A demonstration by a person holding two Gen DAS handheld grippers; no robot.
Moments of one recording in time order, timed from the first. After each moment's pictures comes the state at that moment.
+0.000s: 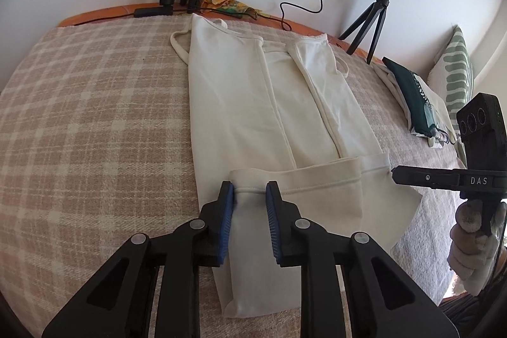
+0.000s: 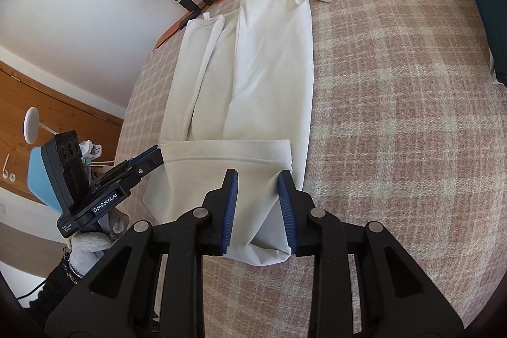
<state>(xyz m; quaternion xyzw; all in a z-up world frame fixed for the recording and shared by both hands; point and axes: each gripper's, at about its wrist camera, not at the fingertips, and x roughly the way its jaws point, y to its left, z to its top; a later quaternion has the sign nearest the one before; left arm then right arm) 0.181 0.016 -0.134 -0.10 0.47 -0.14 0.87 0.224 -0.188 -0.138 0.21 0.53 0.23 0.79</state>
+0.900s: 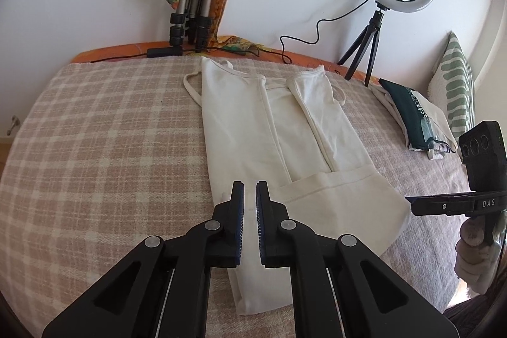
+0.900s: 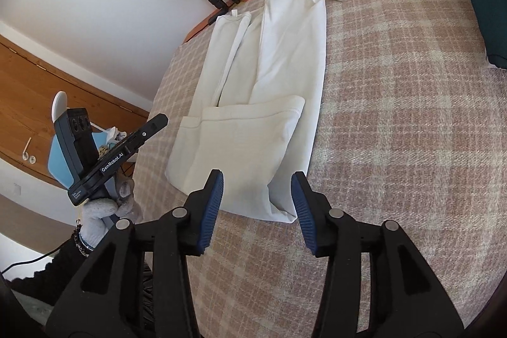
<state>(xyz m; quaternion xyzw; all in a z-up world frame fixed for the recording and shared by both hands) 0.170 0.023 -0.105 -0.08 0.42 -0.13 0.90 0.194 -0.206 -0.130 0.22 0.52 0.29 0.78</state>
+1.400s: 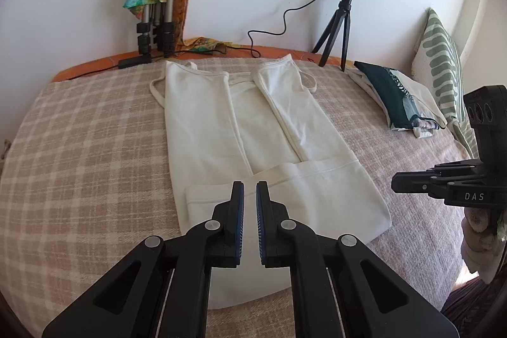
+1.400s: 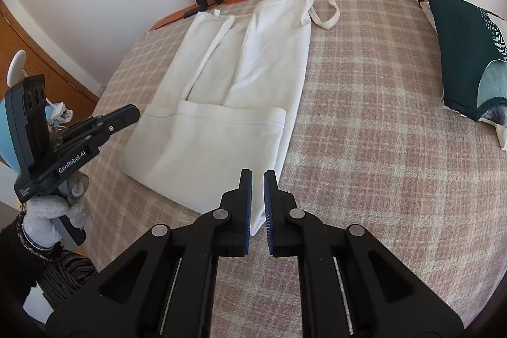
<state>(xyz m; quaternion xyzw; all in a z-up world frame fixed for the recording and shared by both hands) 0.156 -0.014 -0.097 -0.04 0.40 -0.17 0.90 0.178 -0.179 -0.100 0.09 0.49 0.20 0.84</state>
